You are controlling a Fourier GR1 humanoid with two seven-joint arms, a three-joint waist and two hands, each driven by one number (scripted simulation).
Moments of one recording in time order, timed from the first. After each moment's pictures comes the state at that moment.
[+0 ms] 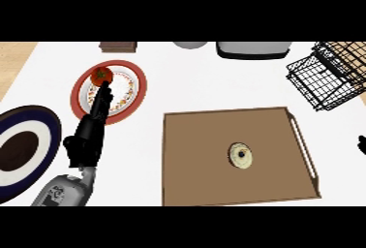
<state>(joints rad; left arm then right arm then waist) -0.19 0.29 -0.32 -1.54 0.10 0.43 0.02 0.44 -0.93 -0.06 -2.44 0.02 0.02 0.40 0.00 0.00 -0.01</state>
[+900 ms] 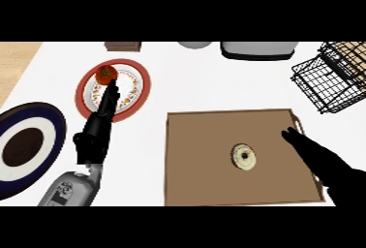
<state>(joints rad) -0.21 0.24 -0.31 -1.51 0.07 0.40 0.03 -0.21 -0.86 0.48 -2.39 0.10 0.06 1.10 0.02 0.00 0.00</state>
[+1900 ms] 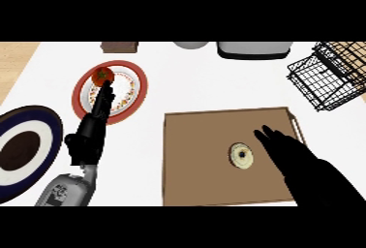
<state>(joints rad) -0.18 0.22 -0.25 -1.52 0.05 0.35 0.03 -0.32 -0.76 0.66 -2.26 0.28 0.17 1.12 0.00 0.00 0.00</state>
